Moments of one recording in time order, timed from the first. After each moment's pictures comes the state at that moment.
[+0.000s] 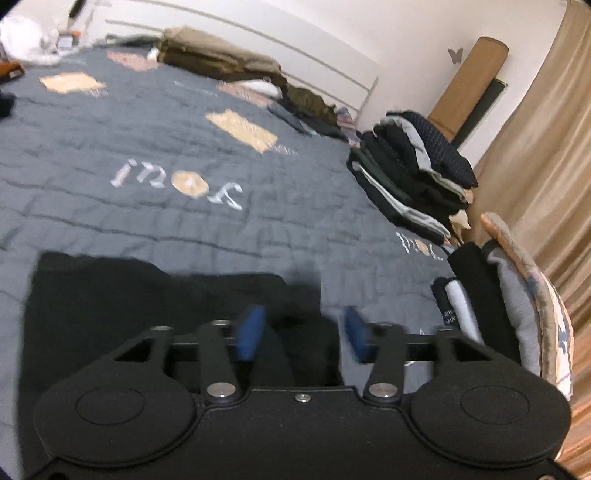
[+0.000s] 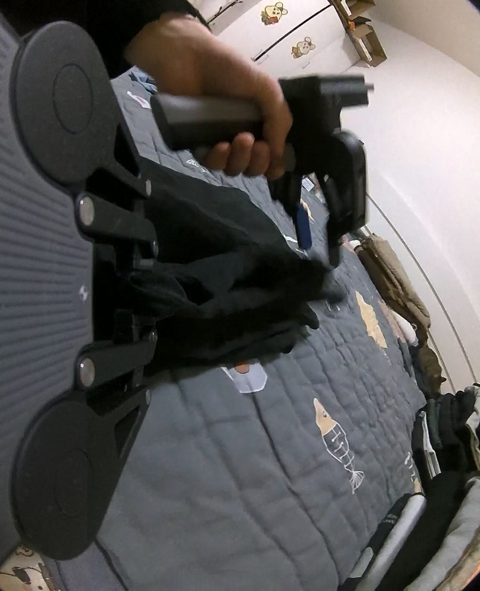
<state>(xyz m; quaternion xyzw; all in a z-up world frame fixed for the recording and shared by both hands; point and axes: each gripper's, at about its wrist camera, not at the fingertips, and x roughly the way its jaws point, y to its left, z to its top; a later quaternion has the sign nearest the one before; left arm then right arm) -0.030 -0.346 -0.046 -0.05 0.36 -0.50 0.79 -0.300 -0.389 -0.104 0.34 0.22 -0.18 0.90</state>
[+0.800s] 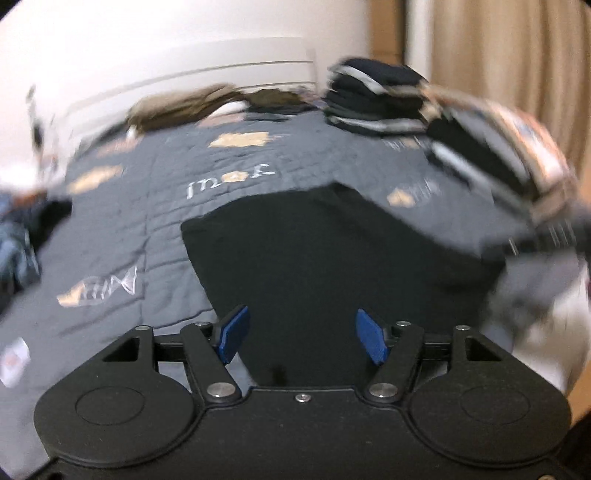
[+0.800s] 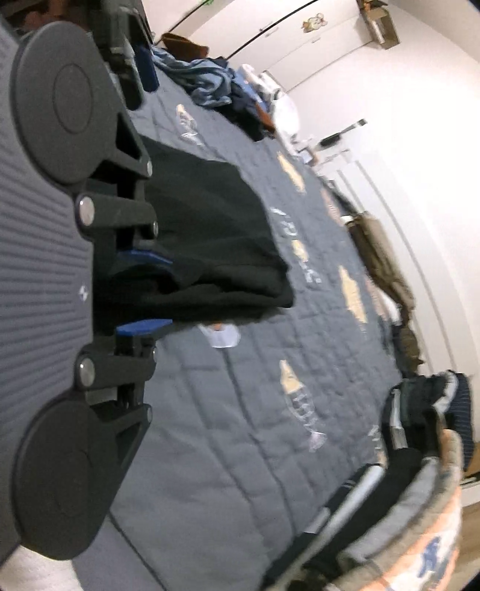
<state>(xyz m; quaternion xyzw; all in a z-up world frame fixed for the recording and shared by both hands) -0.150 -0.166 -0.058 0.24 0.22 -0.52 0.79 -0.322 -0.392 -0.077 0.32 0.23 -0.23 0.89</state>
